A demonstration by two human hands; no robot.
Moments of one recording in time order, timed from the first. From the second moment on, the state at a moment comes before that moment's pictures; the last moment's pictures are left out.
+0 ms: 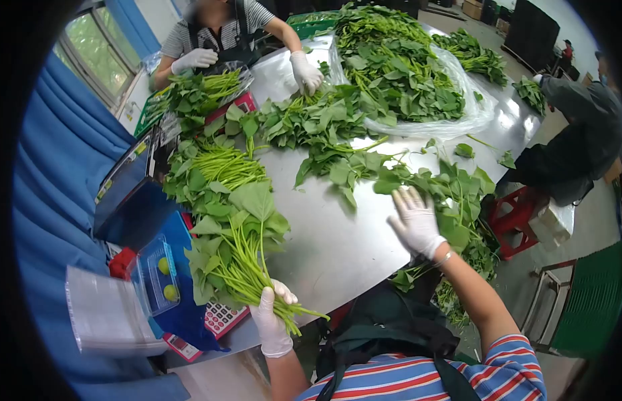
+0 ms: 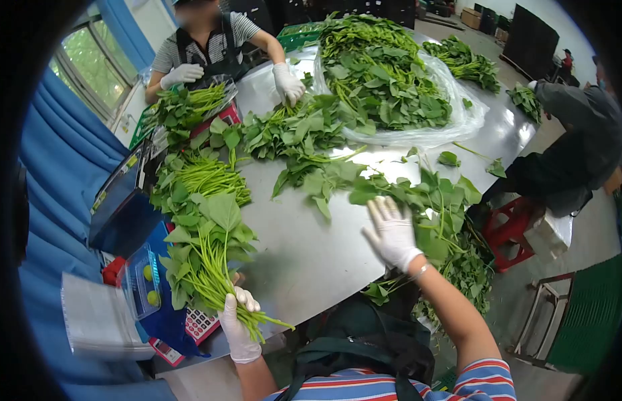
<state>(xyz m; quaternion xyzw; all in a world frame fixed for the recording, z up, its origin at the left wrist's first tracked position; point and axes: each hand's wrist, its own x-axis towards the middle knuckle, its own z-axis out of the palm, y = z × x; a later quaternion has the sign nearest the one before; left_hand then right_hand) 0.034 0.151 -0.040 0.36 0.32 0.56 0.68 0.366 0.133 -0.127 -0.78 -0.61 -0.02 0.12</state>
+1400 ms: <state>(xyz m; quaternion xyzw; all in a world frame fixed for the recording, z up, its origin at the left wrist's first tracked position) 0.049 0.115 -0.020 0.37 0.38 0.57 0.63 0.376 0.285 -0.101 -0.75 -0.63 0.06 0.21</state>
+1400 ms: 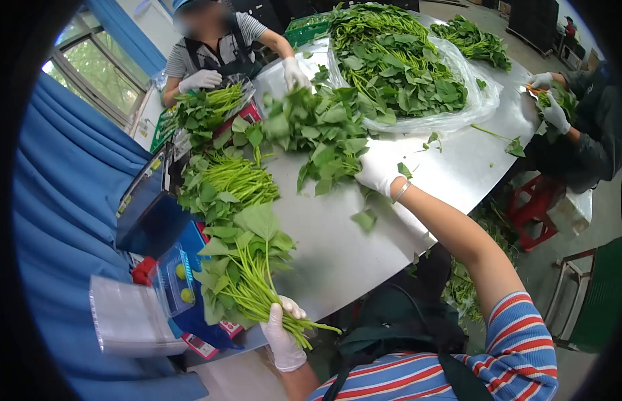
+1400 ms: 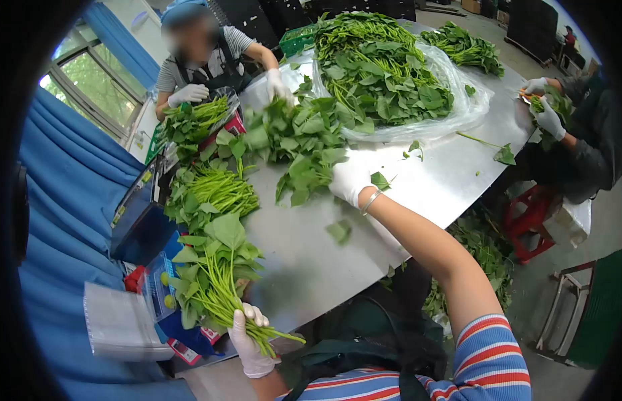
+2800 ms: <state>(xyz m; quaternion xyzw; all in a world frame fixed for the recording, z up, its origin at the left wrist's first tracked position) 0.072 0.142 -0.030 0.33 0.34 0.59 0.65 0.272 0.106 -0.045 -0.55 -0.37 0.34 0.66</state>
